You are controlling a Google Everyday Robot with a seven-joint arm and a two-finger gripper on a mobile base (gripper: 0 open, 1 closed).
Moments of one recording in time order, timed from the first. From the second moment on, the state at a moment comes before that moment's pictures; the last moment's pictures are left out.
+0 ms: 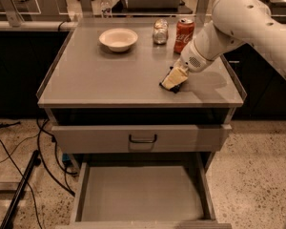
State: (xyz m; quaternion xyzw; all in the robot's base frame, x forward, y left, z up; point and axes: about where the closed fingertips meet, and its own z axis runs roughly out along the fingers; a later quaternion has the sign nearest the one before) arm 0.663 -0.117 0.826 -0.51 0.81 0.11 0.26
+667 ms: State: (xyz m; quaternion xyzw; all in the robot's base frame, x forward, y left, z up) arm 0.604 -0.130 0.867 -0.51 0.81 0.11 0.26
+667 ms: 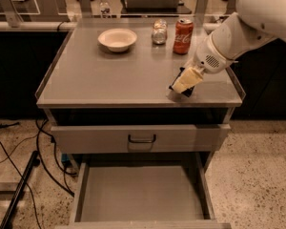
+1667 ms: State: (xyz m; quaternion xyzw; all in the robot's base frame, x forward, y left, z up) arm 0.521 -0.147 0.863 -0.52 0.80 0.14 0.26
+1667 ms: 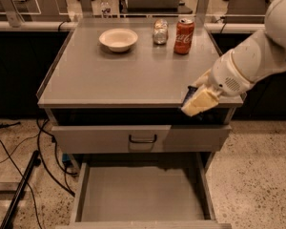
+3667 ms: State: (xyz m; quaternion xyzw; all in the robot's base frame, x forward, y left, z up) arm 0.400 -0.132 0.687 -0.54 0.77 0.19 0.27
